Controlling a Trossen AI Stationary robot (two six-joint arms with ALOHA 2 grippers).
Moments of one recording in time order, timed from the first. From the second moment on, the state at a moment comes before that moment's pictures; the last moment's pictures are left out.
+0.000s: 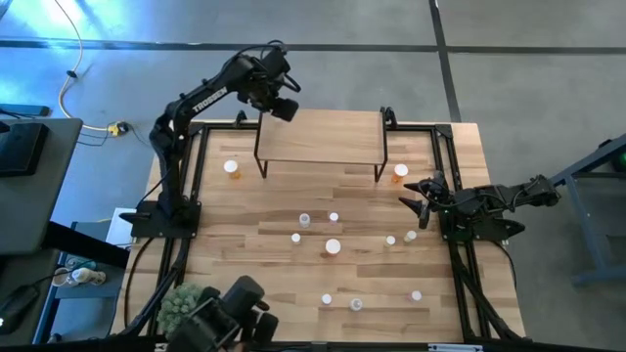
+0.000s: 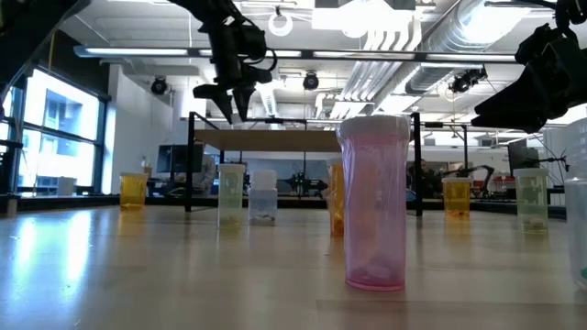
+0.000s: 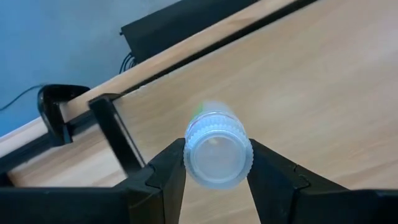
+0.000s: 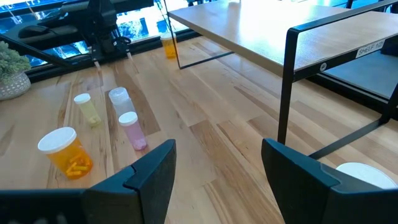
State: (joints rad) left arm 0.87 1.95 1.99 -1.30 -0.03 -0.31; right arm 0.27 0.01 0.15 -0.48 0.62 0.34
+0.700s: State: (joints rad) left arm 0.86 1.95 1.99 -1.34 -0.04 -0.30; right arm 0.27 0.01 0.15 -0.48 0.62 0.34
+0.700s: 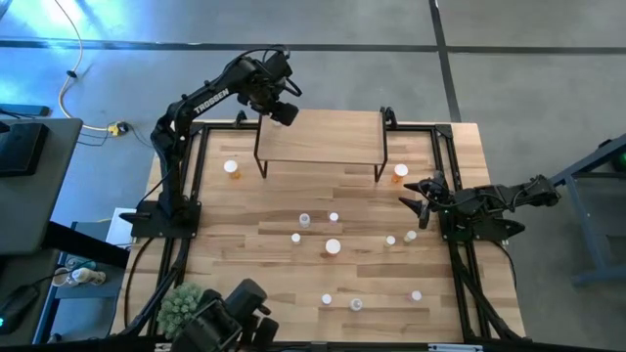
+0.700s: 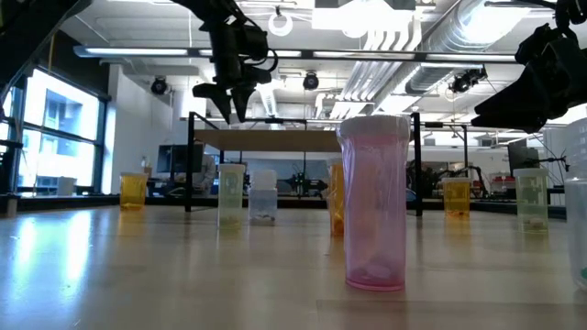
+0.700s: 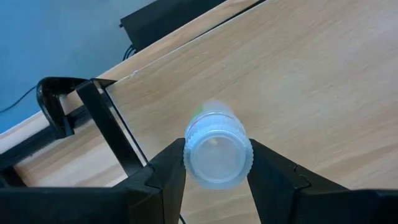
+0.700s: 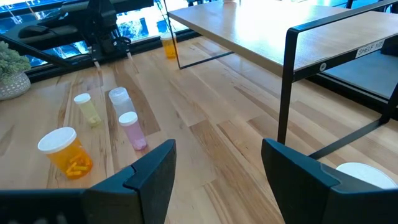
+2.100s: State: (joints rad) left arm 0.83 1.92 2.24 -1.35 0.10 -0.08; right arm 0.27 0.01 0.15 -0.48 0.62 0.34
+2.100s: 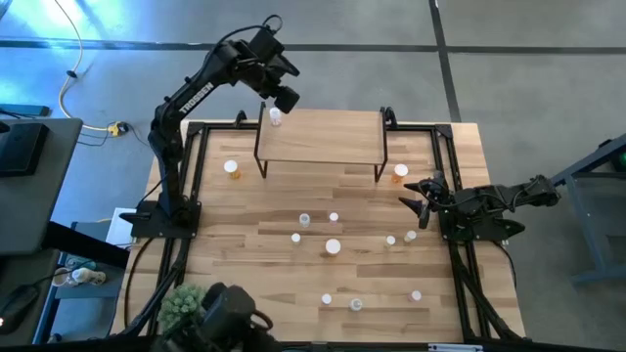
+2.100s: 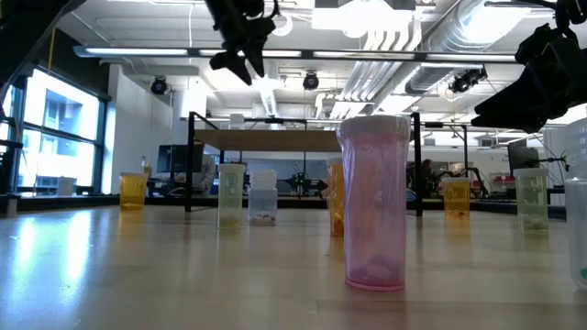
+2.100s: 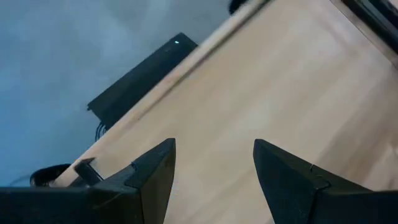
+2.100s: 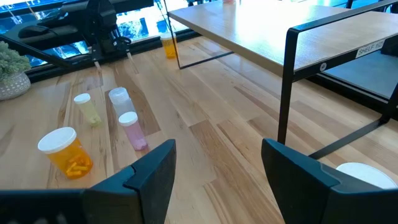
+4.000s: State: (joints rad) left arm -0.04 1.41 0.91 -0.17 0.00 -0.27; right arm 0.27 0.01 0.15 -0.48 0.62 0.33
